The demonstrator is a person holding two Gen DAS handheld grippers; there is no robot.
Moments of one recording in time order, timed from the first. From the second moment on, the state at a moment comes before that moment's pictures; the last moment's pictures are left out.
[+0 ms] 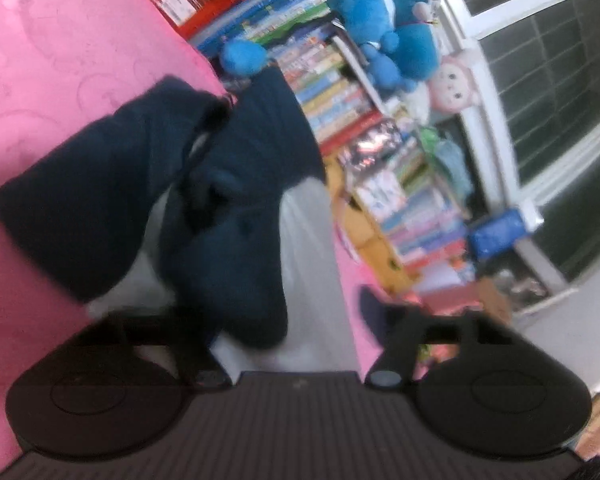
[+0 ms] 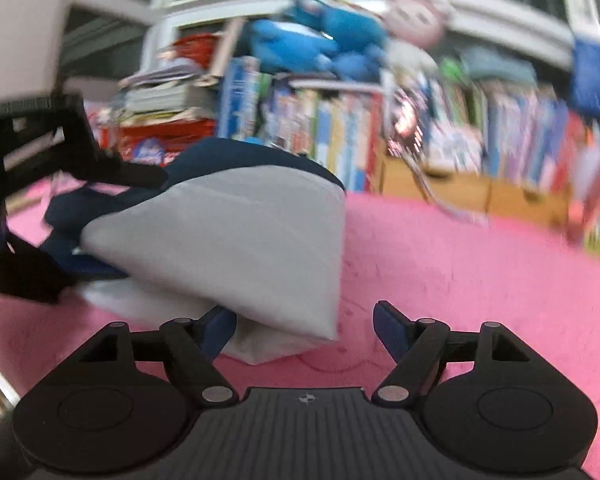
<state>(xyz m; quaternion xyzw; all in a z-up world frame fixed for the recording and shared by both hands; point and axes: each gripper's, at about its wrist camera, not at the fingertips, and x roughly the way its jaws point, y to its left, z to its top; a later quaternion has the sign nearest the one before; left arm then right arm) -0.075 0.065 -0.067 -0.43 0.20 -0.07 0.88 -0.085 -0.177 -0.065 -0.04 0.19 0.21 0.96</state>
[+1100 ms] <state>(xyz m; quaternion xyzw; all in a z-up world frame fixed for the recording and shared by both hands) -0.141 0.111 -0.057 -0.25 0.15 0.11 0.95 -0.093 -0.124 -0.064 -0.14 0.13 0.25 0.95</state>
